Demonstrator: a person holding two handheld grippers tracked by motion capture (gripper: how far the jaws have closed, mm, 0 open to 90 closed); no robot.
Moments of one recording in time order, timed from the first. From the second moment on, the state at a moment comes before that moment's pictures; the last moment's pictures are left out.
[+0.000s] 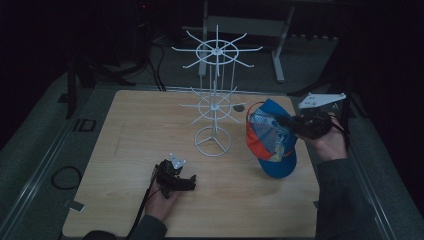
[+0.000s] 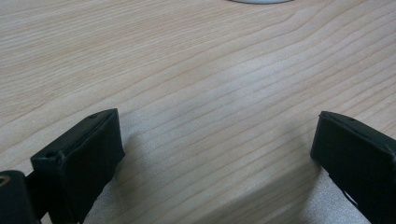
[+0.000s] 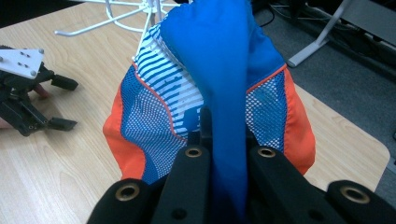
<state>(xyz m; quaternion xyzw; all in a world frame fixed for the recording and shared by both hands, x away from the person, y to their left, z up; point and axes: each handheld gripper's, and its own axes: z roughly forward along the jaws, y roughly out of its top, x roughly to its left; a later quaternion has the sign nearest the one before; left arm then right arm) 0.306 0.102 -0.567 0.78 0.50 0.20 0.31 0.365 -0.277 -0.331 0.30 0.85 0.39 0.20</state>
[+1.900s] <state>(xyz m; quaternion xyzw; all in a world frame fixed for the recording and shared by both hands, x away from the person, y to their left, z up) 0.306 0.103 -0.567 0.78 0.50 0.20 0.31 0.363 -0.271 -0.290 0.27 0.83 0.44 0.20</state>
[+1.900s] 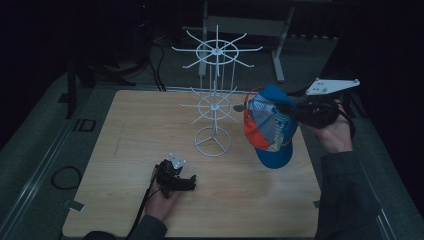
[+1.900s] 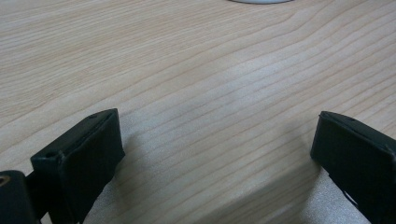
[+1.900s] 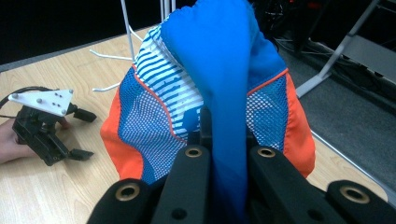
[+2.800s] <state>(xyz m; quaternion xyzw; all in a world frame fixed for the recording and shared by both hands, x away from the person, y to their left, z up) 0.306 0.102 -0.567 0.78 0.50 0.20 0.31 0.357 -0.276 -0.272 0.26 0.82 0.48 0.20</state>
